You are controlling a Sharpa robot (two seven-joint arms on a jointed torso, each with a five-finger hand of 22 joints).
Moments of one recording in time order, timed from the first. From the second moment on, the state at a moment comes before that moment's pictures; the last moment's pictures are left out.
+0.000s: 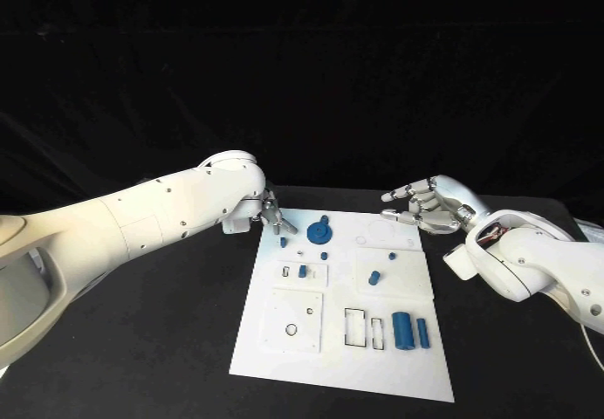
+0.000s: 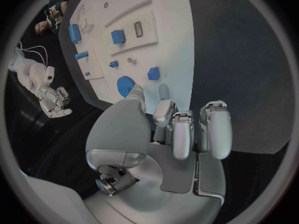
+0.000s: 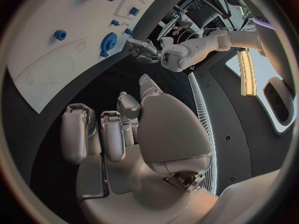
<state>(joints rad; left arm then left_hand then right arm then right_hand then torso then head) 1.36 -0.50 0.00 1.07 -1.12 0.32 -0.67 1.15 -0.04 -0.06 0.29 0.11 0.96 0.05 0.50 0.71 1.35 -0.02 1.20 1.18 1.47 -0.08 1.57 1.31 0.03 1.47 0.03 1.46 1.31 1.19 -0.89 0.03 1.53 -0.87 -0.37 0.14 1.38 -0.08 0.03 0.22 0.19 0.96 0.15 0.07 0.07 1.33 0.06 1.00 1.19 1.47 -0.02 1.50 1.31 0.05 1.43 0.08 1.40 1.24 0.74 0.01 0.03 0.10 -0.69</state>
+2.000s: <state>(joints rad) 1.36 -0.49 0.00 1.05 -1.09 0.40 -0.66 1.38 0.04 0.09 0.21 0.12 0.98 0.03 0.50 0.70 1.38 -0.04 1.22 1.20 1.47 -0.09 1.57 1.31 0.03 1.47 0.02 1.47 1.31 1.19 -0.89 0.03 1.53 -0.87 -0.36 0.14 1.38 -0.08 0.03 0.22 0.20 0.96 0.15 0.07 0.07 1.33 0.06 1.00 1.19 1.47 -0.02 1.50 1.31 0.05 1.43 0.08 1.40 1.24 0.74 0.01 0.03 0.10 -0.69</state>
